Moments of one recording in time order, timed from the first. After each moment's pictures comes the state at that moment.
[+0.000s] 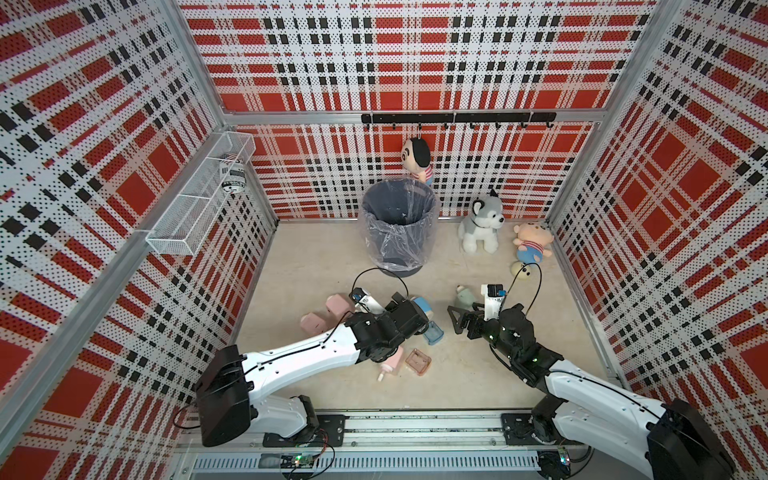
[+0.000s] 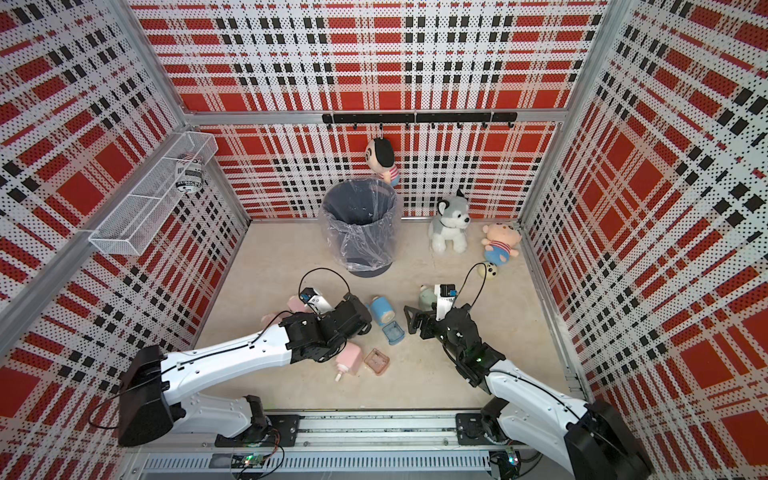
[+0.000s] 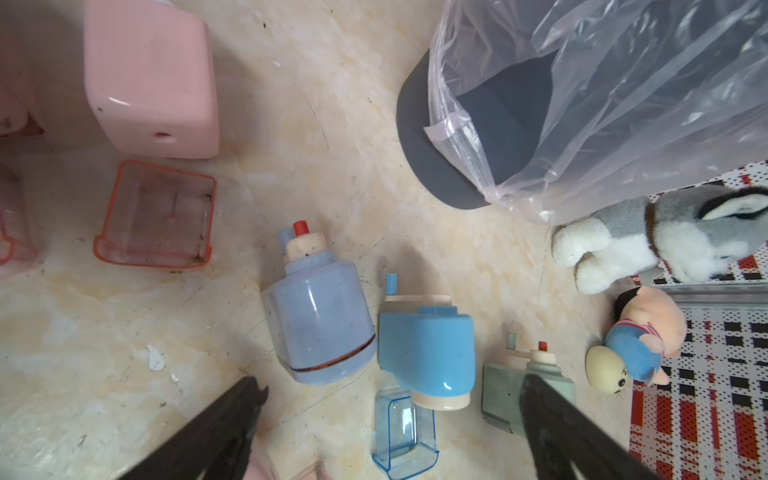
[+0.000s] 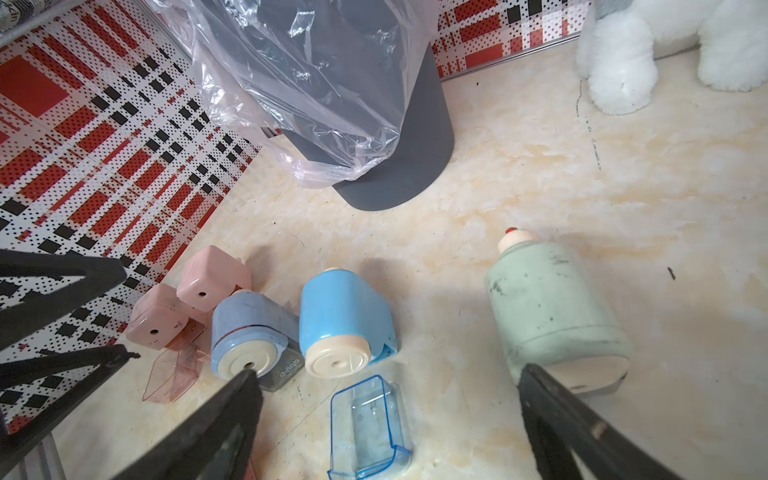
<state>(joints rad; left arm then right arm) -1.04 1.37 1.02 -0.70 -0.70 -1.67 0.61 0.97 0.31 0.34 0.05 0.51</state>
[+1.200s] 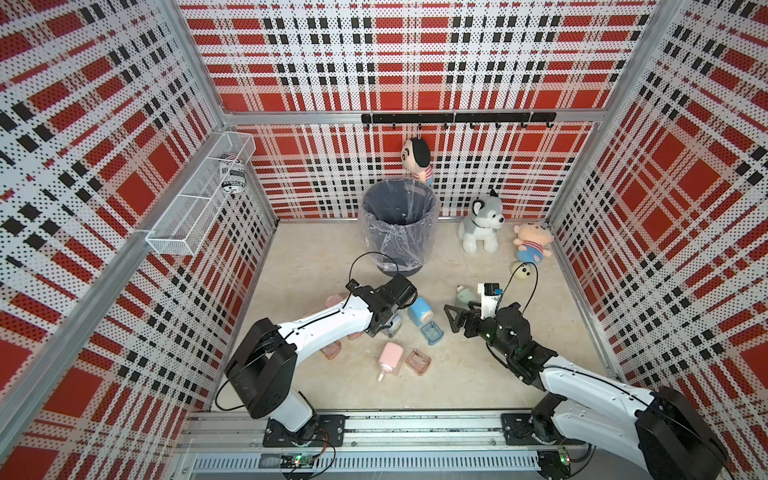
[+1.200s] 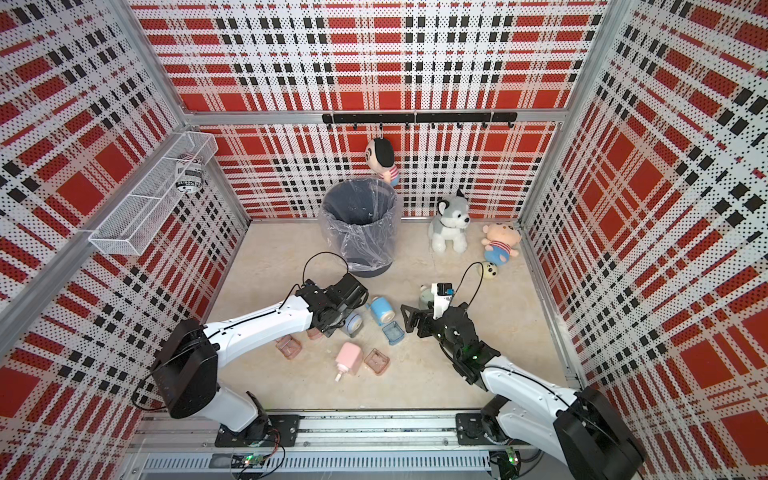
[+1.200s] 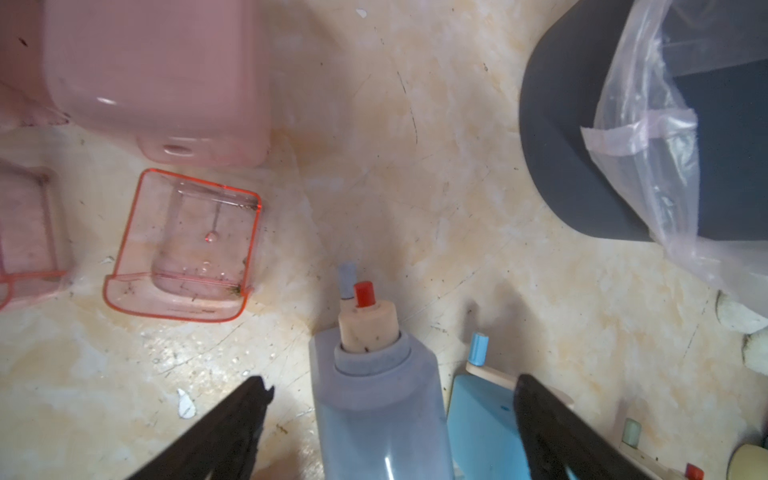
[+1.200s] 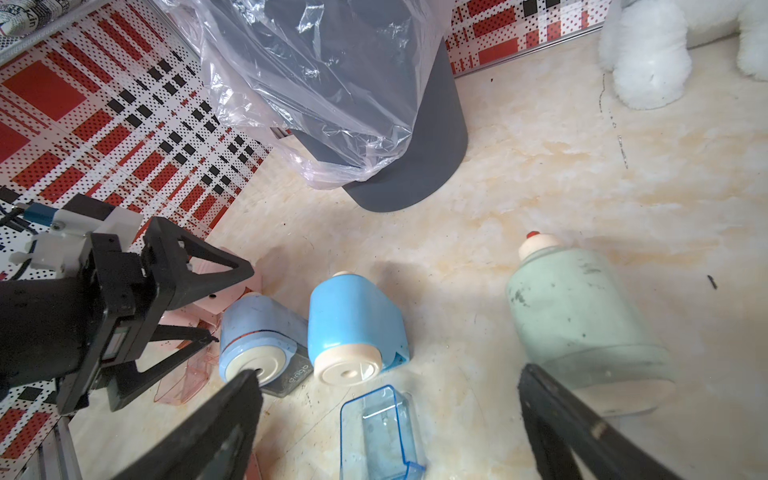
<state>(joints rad) -0.78 1.58 1.10 -0.74 -0.44 -1.57 0.61 1.04 0.31 0.42 0.02 0.52</state>
